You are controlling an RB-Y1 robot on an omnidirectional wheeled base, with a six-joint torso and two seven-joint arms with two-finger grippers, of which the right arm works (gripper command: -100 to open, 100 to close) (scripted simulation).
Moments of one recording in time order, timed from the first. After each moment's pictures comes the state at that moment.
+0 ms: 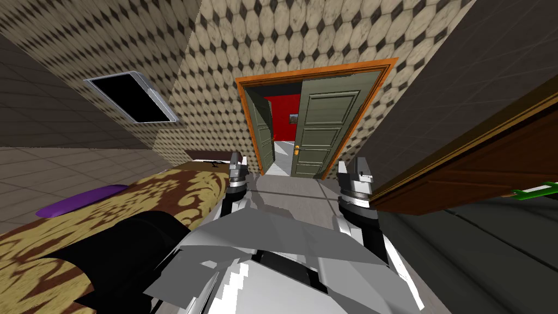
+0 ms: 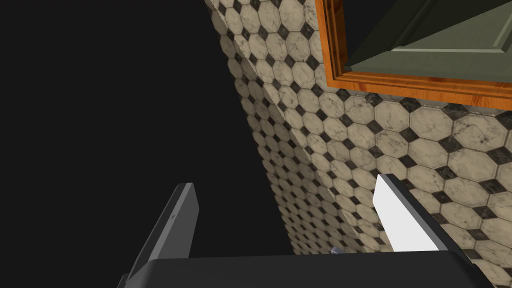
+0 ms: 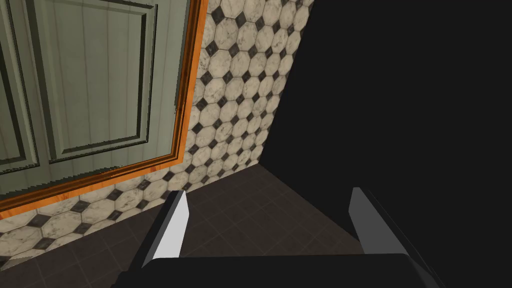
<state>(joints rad) 0.47 -0.04 0.01 -2.33 0.11 -0.51 -0.02</state>
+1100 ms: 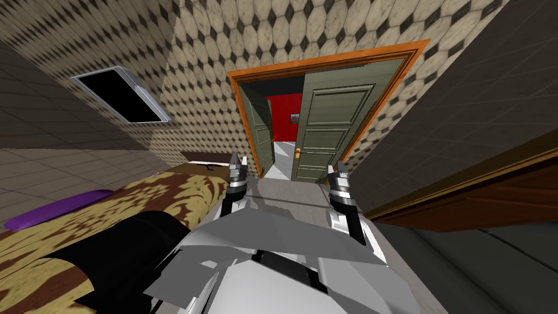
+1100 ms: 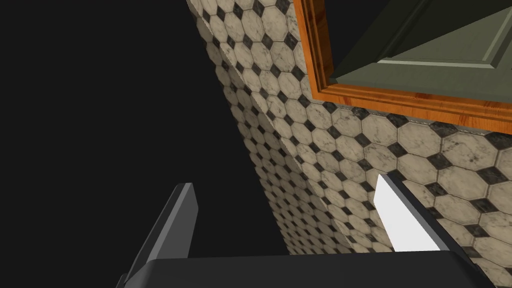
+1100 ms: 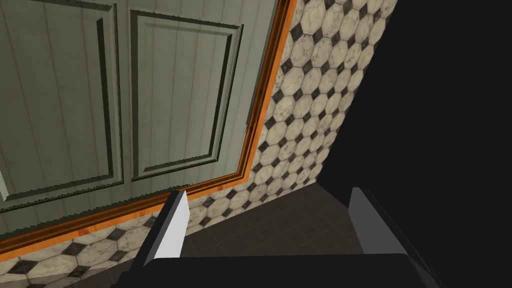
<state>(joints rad) 0.35 -0.06 -0.01 -2.10 0.09 -0.47 0.00</state>
